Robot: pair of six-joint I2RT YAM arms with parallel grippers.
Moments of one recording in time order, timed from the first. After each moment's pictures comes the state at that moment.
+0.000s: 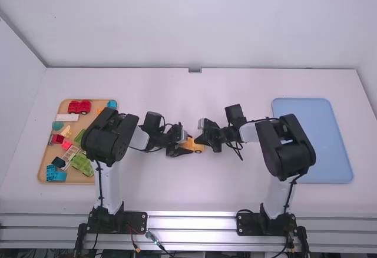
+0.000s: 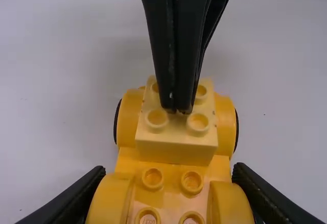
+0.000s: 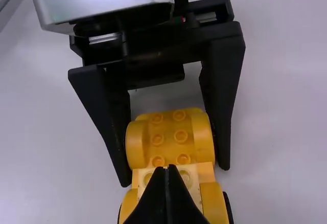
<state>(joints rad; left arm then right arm) -0.24 2.10 0.73 0.47 1.03 0.85 0.31 1.98 0.83 -0.02 -1.01 -0.91</state>
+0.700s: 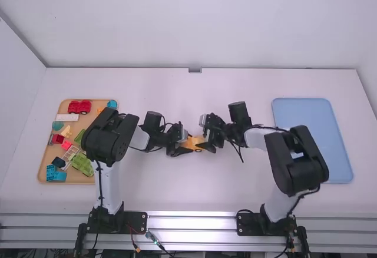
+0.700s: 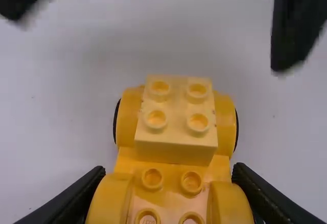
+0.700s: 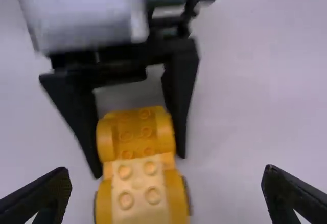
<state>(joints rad) -0.24 2.10 0.73 0.48 1.01 0.83 0.31 1.79 0.76 0.12 -0.85 -0.84</state>
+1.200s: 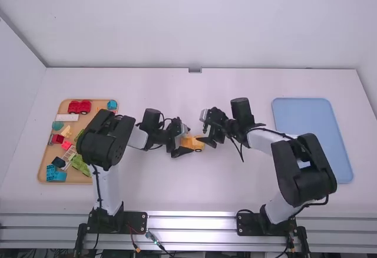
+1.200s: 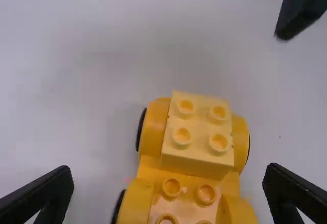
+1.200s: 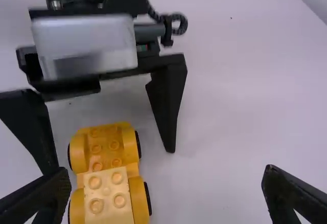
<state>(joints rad) -0.23 2.03 0.73 0.45 0.99 0.70 0.30 1.72 0.76 0.13 -0.79 -0.82</state>
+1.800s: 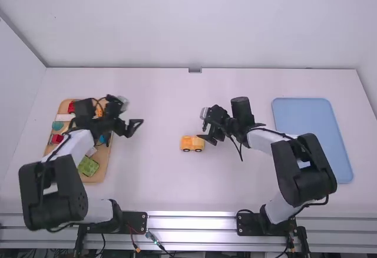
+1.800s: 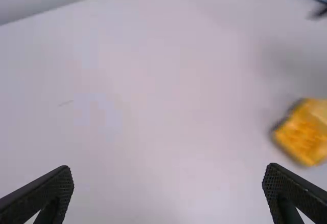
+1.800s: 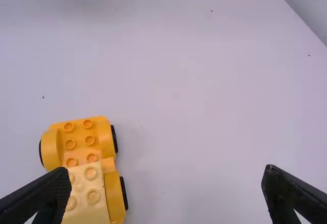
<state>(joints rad) 0.36 1.45 0.74 -0.13 0.77 0.55 0.31 1.72 0.76 0.17 -0.72 -0.81</state>
